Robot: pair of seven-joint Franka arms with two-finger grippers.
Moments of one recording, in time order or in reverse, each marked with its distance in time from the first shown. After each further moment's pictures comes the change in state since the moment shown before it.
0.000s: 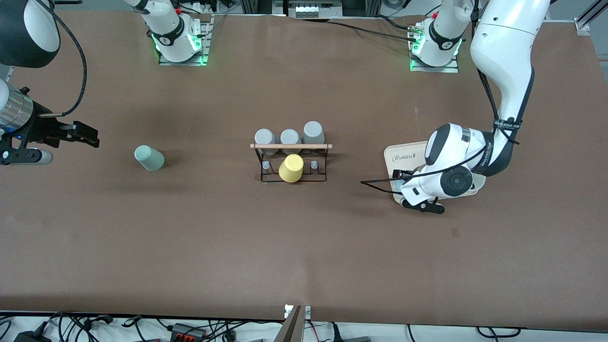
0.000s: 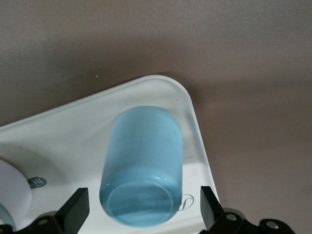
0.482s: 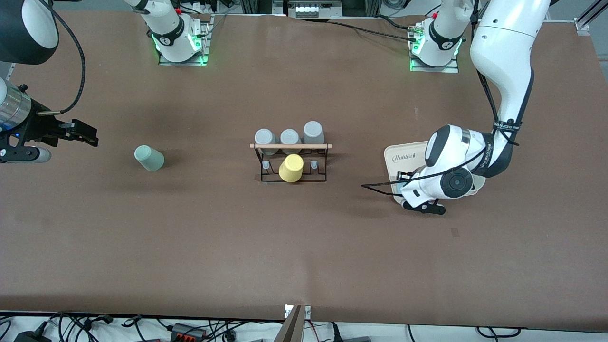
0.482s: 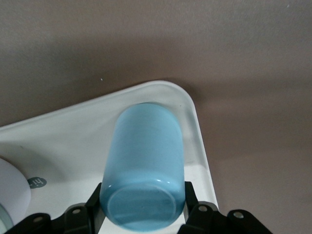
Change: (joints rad) left arm 0.001 0.005 0.000 0.023 0.000 0.001 -0.037; right arm 0.001 -0.008 0.000 0.000 0.000 0.000 0.000
